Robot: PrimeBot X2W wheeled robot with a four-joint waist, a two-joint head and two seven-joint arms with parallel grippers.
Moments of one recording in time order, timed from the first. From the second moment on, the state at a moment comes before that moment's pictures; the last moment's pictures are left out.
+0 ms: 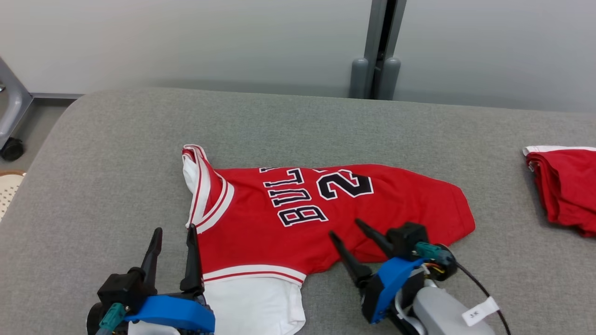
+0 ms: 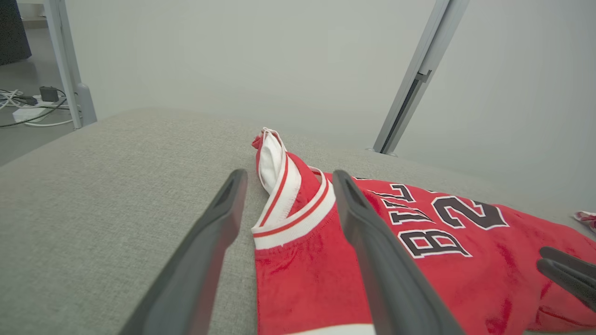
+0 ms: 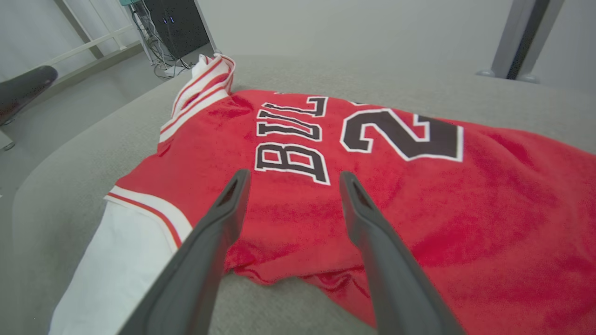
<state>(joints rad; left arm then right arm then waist) -0.06 0.08 -0.12 0.31 -0.33 -0.06 -0.26 -0.49 -0.05 0.67 0.77 0.49 0.13 -0.26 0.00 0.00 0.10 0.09</state>
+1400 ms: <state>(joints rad) -0.08 0.06 -0.20 0.35 -0.33 -0.07 -0.26 -0.38 -0.05 0.02 0.71 0.10 0.13 -0.13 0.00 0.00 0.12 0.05</state>
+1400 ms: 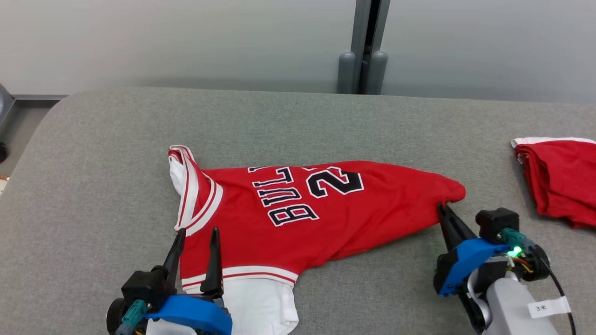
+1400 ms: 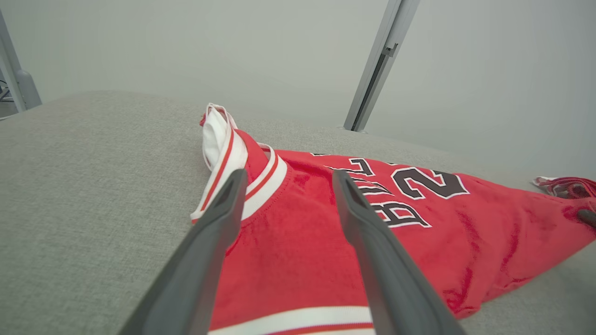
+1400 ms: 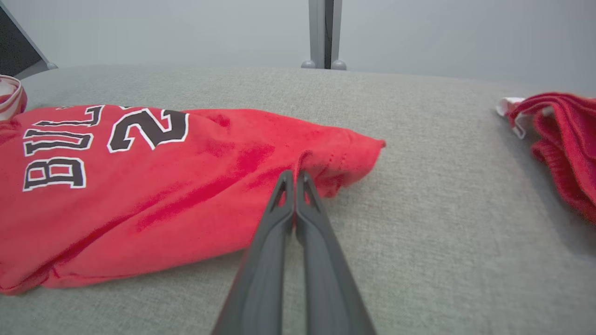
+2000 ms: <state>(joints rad) -0.07 0.06 -0.20 0.35 -0.33 -0.07 -0.26 -0.07 -0.05 -0.15 0.35 -0.05 0.13 0.08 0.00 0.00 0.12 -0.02</state>
